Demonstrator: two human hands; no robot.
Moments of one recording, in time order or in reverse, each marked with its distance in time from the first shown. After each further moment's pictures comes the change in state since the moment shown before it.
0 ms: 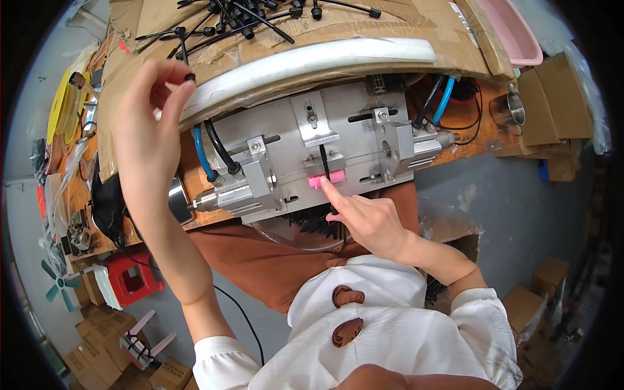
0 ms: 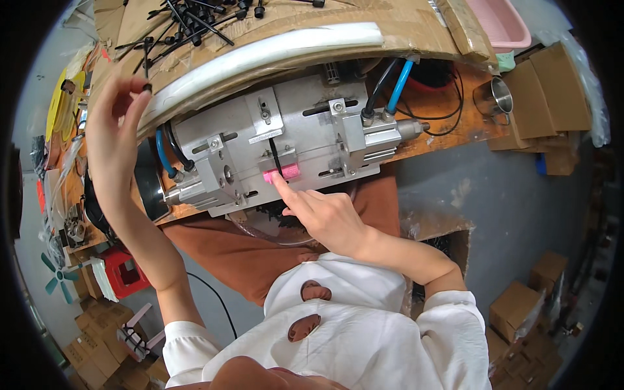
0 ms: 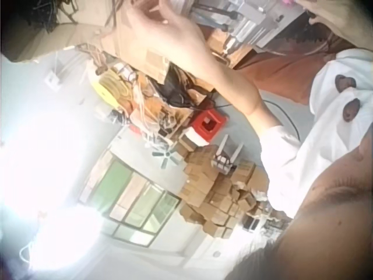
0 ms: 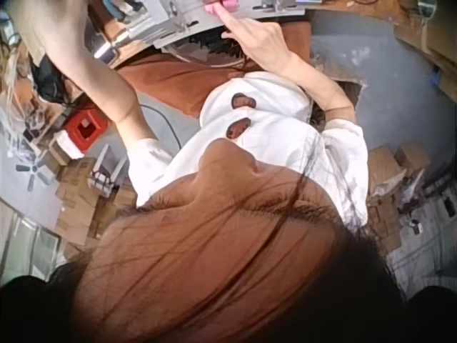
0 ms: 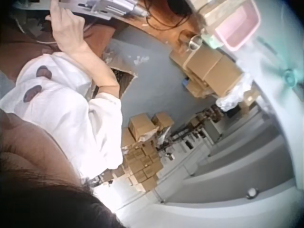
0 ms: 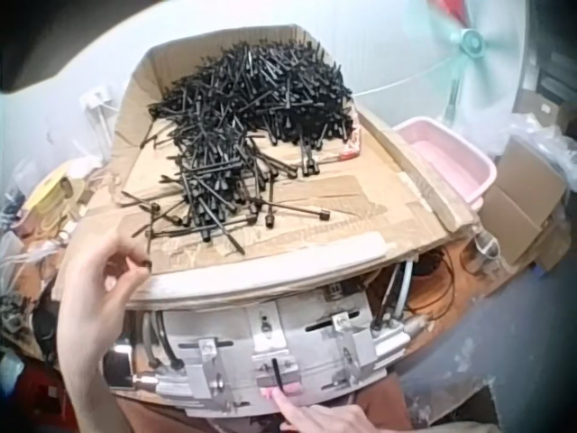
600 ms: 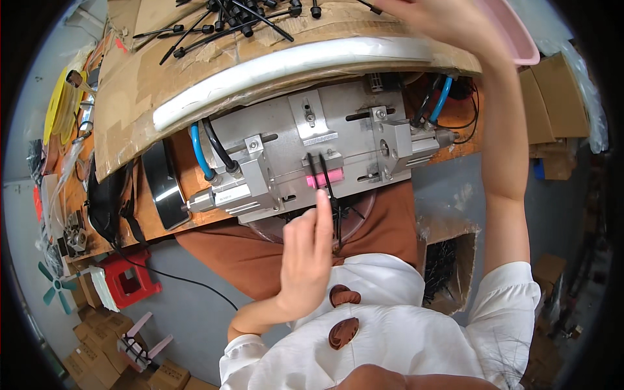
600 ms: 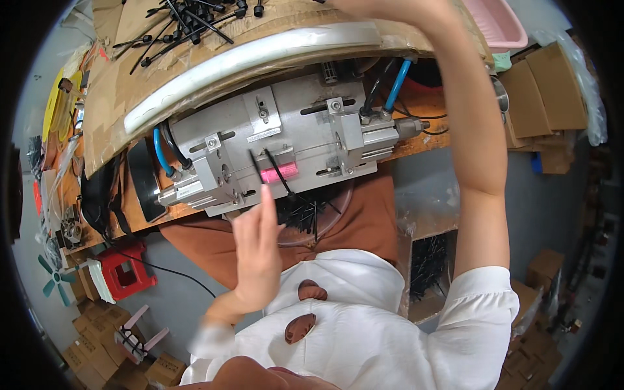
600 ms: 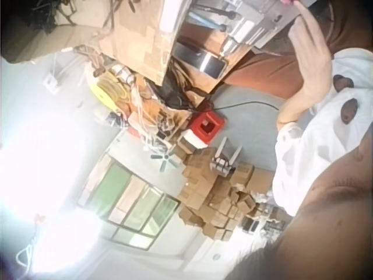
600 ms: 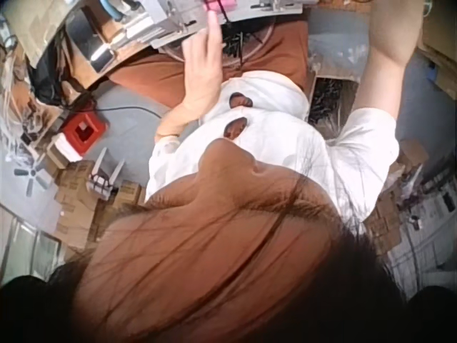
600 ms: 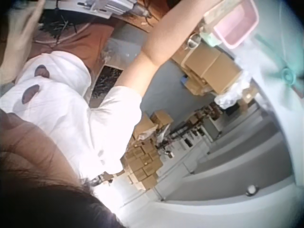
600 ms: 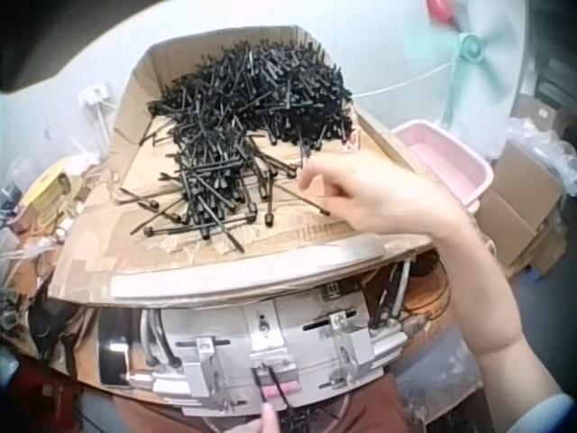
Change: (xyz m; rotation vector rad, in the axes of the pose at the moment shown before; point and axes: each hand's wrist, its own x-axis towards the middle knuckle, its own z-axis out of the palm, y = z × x) left_hand -0.179 0.081 0.079 -0.031 -0.182 0.085; right_hand 0.194 0.078 -0.150 -0.417 -0.192 -0.132
